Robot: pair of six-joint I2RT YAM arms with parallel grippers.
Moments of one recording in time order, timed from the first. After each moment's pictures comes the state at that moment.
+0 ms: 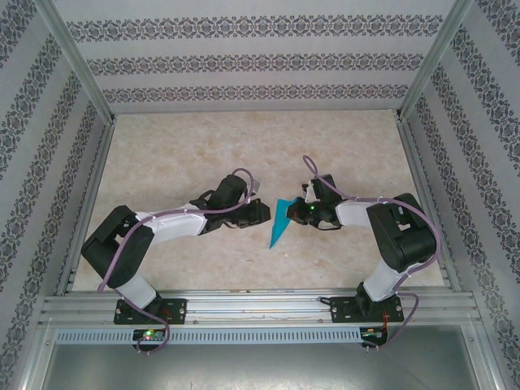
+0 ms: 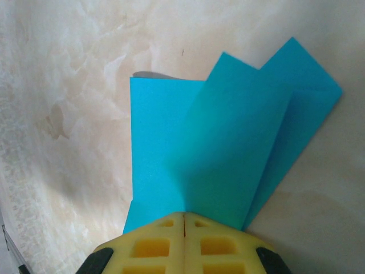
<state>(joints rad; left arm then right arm) -0.69 1.63 0.85 0.07 0.45 -0.90 0.35 1.69 0.66 0.04 -0.54 0.72</state>
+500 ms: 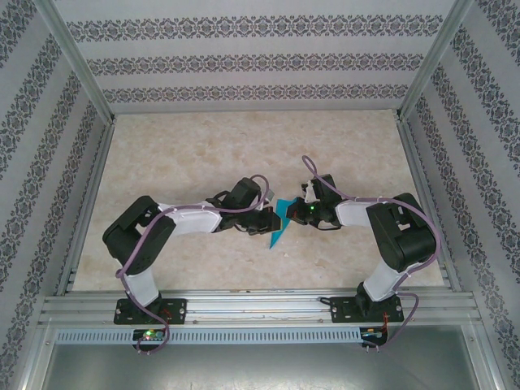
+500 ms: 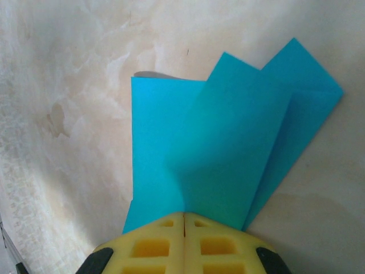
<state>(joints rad) -0.73 1.79 0.93 0.05 0.57 -0.90 0.35 1.69 0.66 0.05 -0.54 0.71</state>
